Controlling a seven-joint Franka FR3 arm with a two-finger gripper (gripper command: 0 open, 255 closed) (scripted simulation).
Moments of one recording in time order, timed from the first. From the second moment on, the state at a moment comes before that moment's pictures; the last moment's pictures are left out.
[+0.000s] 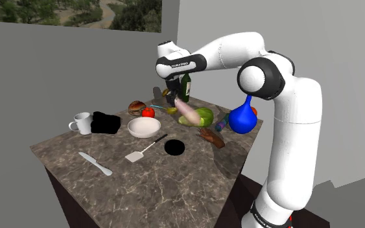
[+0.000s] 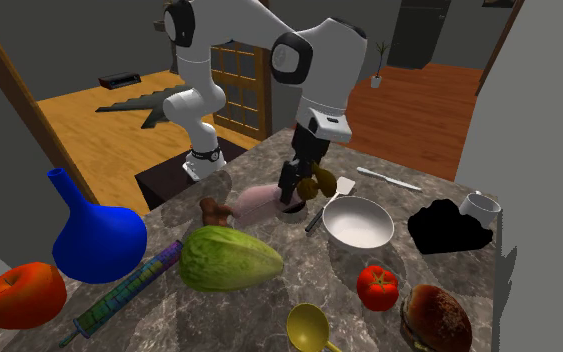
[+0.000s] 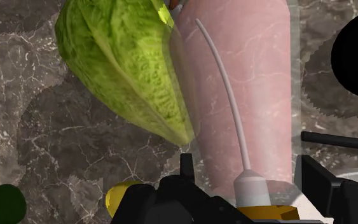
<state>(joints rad) -0.05 0.29 -0.14 -1.58 -0.27 1.82 -0.22</state>
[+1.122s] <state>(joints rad) 0.16 0.09 0.01 -1.81 -0.27 1.75 0.12</state>
